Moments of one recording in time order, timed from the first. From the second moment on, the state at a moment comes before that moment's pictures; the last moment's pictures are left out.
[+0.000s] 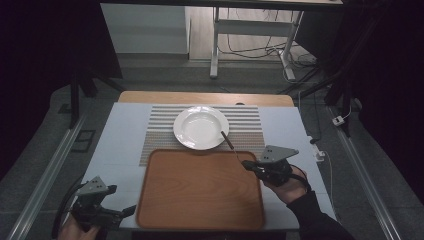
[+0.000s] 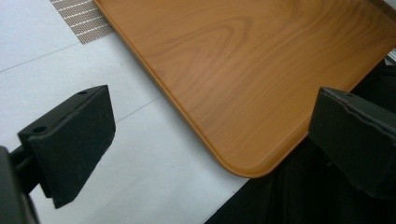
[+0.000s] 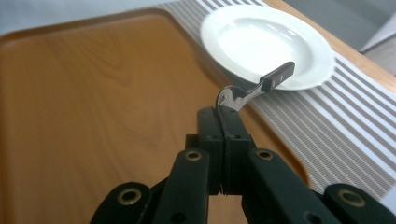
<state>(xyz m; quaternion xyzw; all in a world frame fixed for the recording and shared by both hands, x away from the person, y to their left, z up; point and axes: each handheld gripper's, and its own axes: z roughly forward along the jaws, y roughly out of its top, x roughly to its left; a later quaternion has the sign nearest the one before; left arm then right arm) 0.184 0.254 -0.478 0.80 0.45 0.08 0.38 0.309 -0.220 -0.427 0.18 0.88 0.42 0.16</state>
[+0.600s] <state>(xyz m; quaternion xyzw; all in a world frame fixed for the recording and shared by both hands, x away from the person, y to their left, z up) 0.193 0.238 -0.473 0.82 0.40 0.08 0.41 0.282 -0.217 -0.425 0.14 0.87 0.46 0.07</state>
